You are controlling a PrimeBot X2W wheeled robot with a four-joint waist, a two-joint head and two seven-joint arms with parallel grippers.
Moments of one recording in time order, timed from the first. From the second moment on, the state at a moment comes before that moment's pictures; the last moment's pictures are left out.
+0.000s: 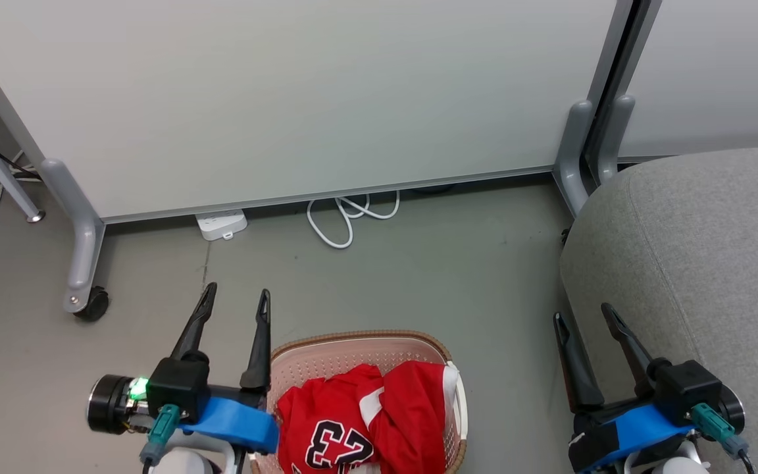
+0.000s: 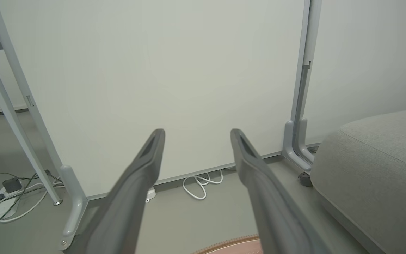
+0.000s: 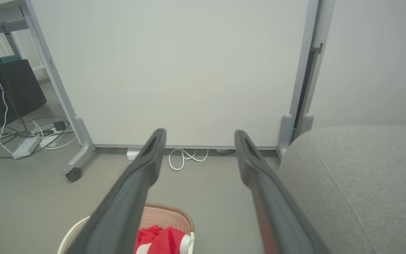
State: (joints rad) left arm -0.09 0.05 -0.12 0.24 -0.04 -0.09 -0.26; right arm -0.09 -0.05 0.06 0.28 0.10 0.13 -0.26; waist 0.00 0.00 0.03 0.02
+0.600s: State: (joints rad) left arm -0.41 0.17 -0.36 0.48 -0.03 -0.13 -0.26; right arm -0.23 -0.05 0.11 0.25 0.07 0.13 -0.26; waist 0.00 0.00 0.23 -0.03
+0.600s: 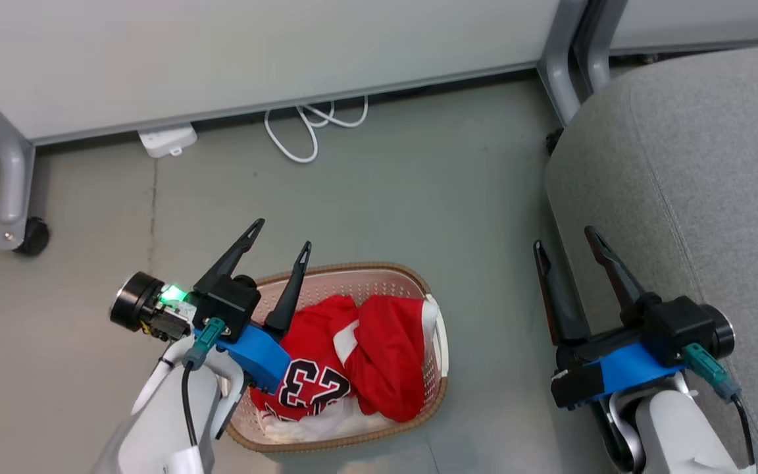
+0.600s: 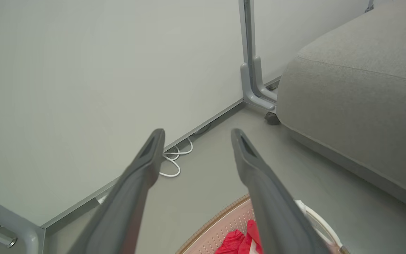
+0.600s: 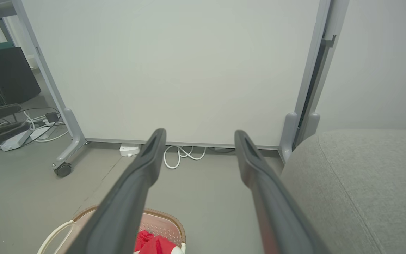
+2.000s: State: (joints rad) left arm -0.97 0.43 -1.28 1.10 -0.33 -0.13 -0.19; right arm -0.56 -0.05 0.20 0.11 0.09 0.13 -0.26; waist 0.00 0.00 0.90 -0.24
